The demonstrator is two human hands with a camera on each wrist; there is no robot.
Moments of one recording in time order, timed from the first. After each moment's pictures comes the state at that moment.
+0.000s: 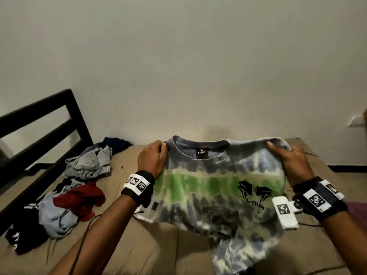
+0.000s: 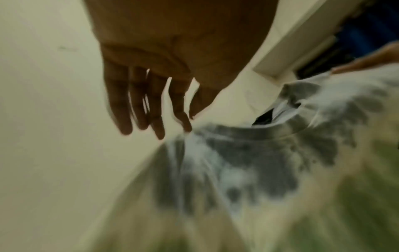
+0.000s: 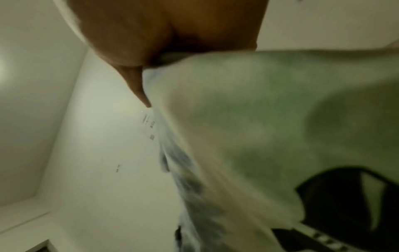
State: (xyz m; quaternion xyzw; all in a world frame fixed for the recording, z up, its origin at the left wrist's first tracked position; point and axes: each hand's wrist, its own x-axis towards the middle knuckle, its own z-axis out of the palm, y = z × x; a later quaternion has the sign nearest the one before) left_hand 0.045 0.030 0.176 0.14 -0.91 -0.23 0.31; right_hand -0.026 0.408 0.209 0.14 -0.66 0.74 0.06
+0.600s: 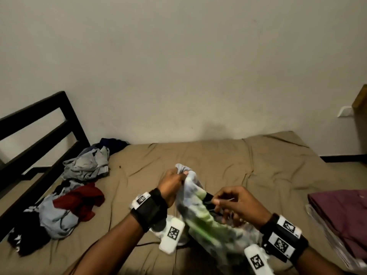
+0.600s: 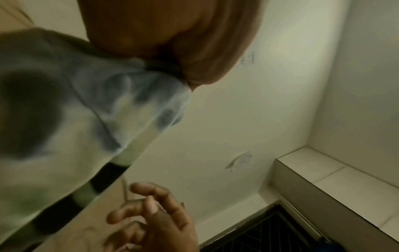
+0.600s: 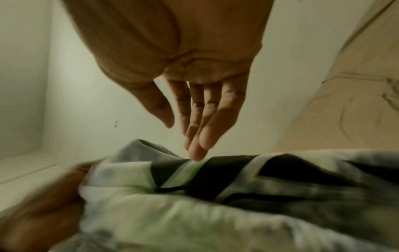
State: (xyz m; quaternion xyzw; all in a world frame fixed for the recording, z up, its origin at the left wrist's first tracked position) left_hand 0.097 0.120 0.147 0.14 -0.68 -0.72 0.03; right_hand 0.080 0.361 0.132 0.24 -0.75 0.57 -0.23
